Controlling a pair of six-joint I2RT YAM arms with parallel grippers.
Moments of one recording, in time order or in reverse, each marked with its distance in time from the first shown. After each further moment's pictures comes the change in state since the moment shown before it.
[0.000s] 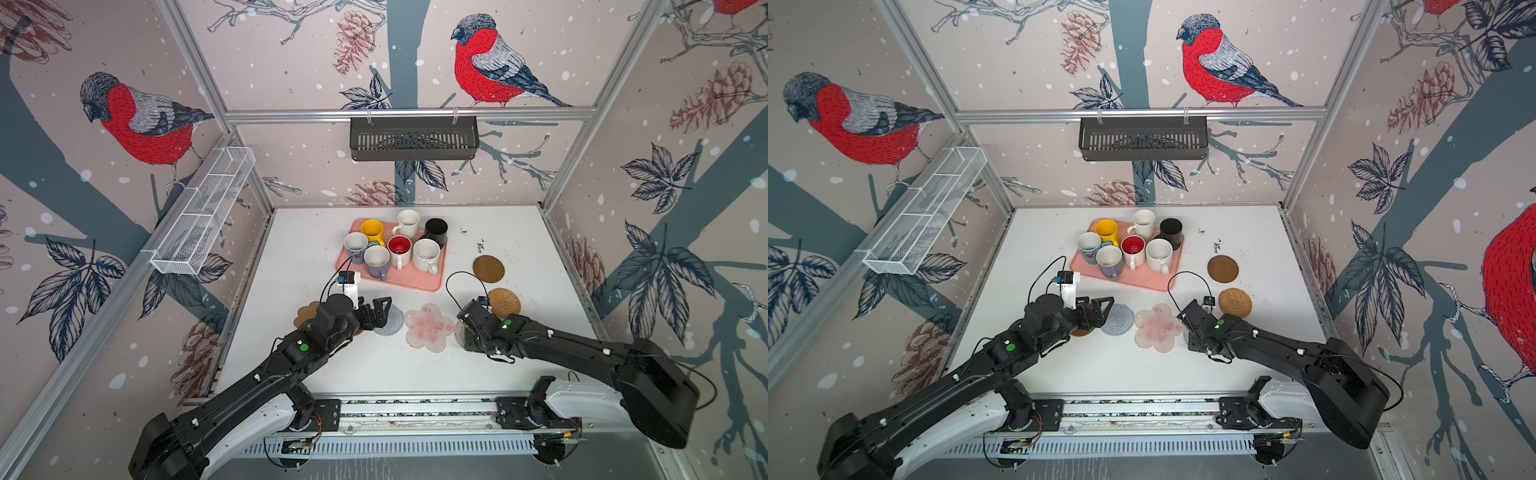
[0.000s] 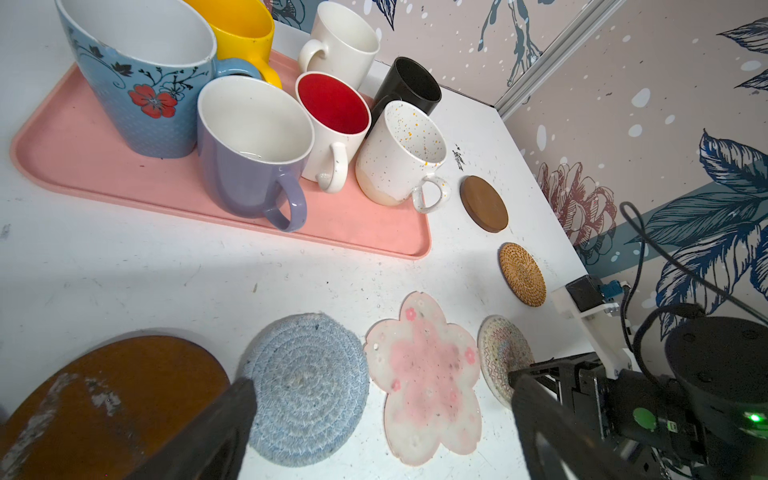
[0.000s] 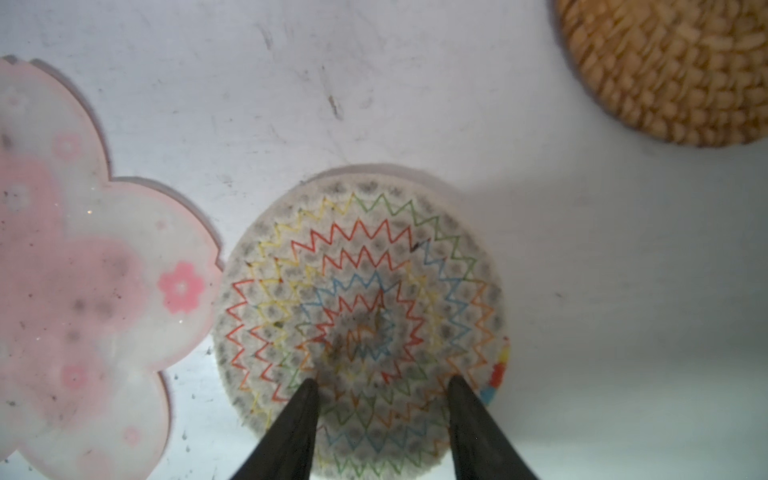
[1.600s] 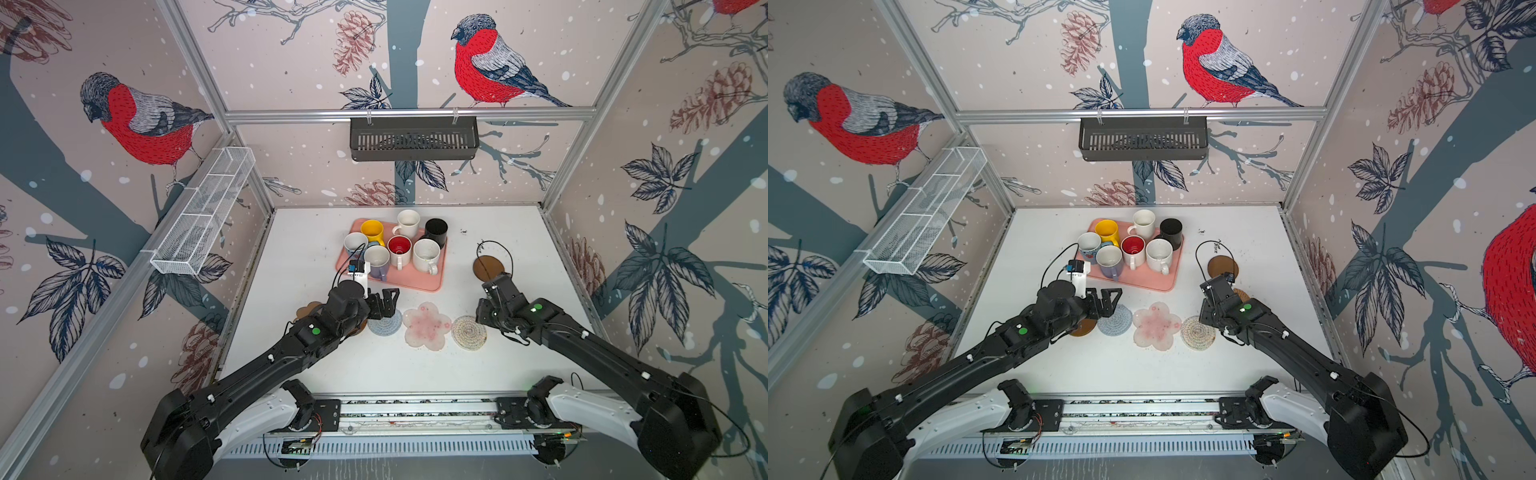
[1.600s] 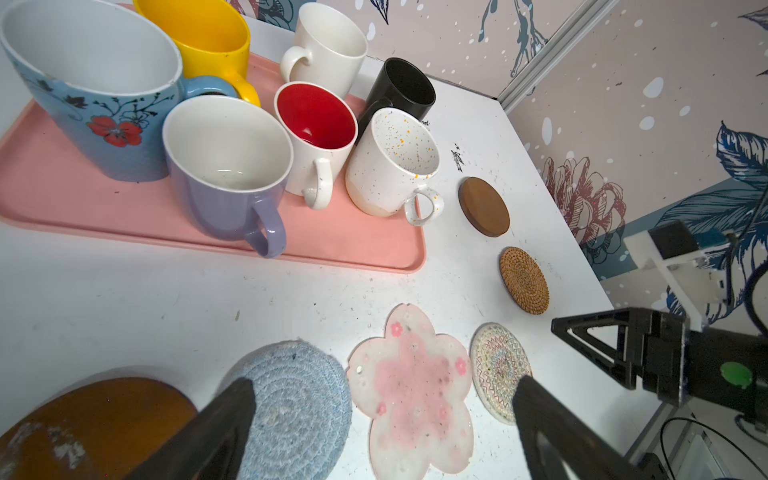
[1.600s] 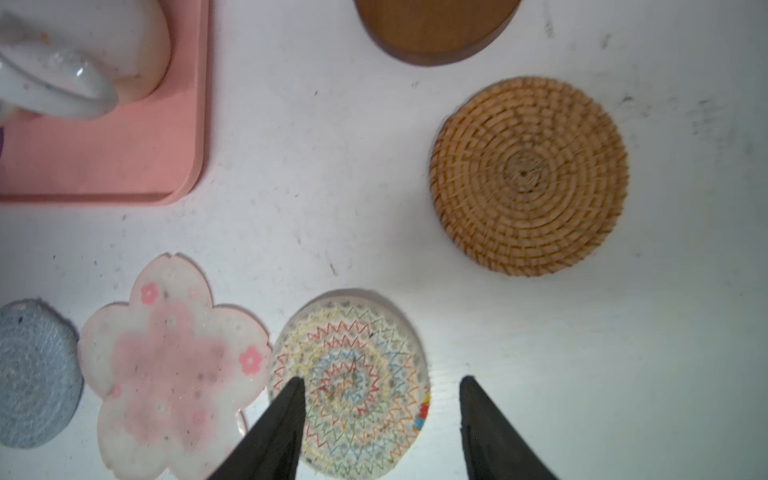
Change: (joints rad) left arm 0.000 0.189 0.140 0.014 0.015 0.027; right arm -0.283 -0.161 0.144 -0.092 -0.013 -0.151
